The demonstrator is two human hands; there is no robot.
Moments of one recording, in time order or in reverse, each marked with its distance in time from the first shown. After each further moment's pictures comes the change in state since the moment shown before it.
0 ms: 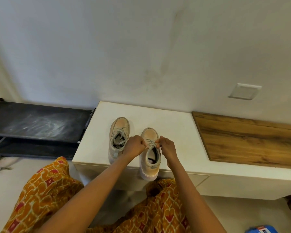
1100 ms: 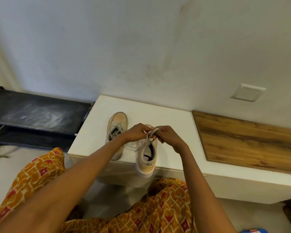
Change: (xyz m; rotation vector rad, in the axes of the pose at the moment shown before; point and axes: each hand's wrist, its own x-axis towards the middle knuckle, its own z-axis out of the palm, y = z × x) left_hand 0.012 0.024 -0.033 -0.235 -0.310 0.324; right_hand 0.012 -0.051 -0.033 -0.238 -0.449 -0.145
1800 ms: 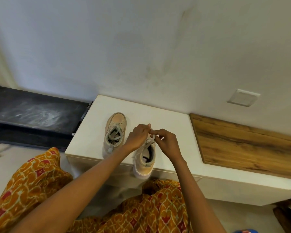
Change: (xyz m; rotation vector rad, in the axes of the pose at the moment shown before) left_hand 0.003 -0.005 0.028 -0.192 0.352 -0.166; right_hand -0.008 0.025 0.019 -0.265 0.341 -0.264
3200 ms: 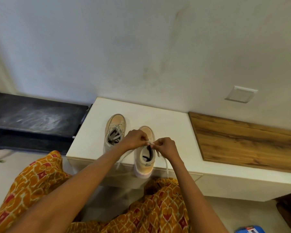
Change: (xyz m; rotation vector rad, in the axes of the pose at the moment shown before) left_hand 0.006 -0.018 -0.013 0.515 -0.222 0.171; right_hand -0.008 0.007 0.002 -0.152 -0.152 0.342
